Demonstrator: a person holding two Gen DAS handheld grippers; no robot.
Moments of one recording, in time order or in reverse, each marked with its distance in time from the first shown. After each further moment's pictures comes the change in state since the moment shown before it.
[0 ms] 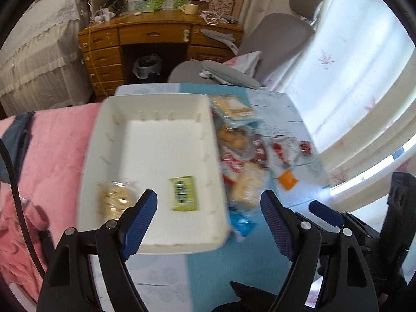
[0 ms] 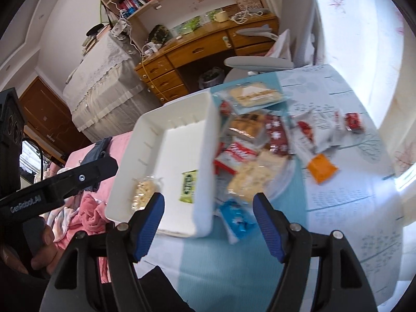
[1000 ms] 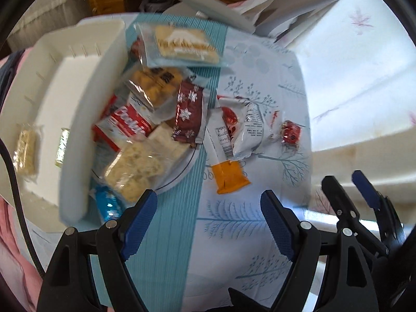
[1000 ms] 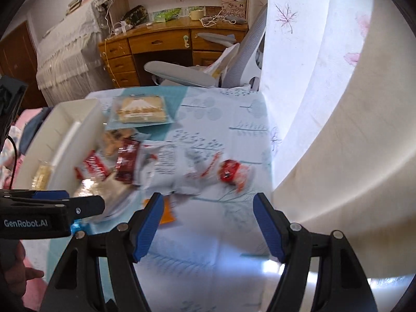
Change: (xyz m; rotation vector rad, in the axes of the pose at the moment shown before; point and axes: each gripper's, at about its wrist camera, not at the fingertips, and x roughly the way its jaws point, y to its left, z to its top) left arm 0.170 -0.168 0.020 -0.278 0.305 0.072; right arm -0.004 -0.179 0.088 -0.281 0.032 -0.314
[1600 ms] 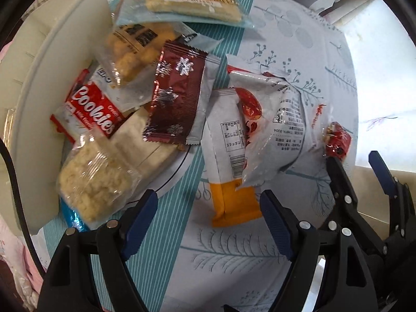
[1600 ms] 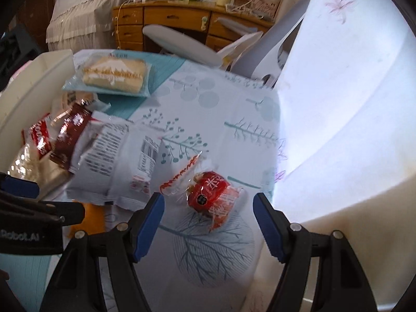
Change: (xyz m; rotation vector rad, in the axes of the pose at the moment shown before) left arm 0.099 -0.025 0.028 -0.102 0.143 0.147; right arm 0.109 -0.015 0.006 -0.232 0.035 -0.043
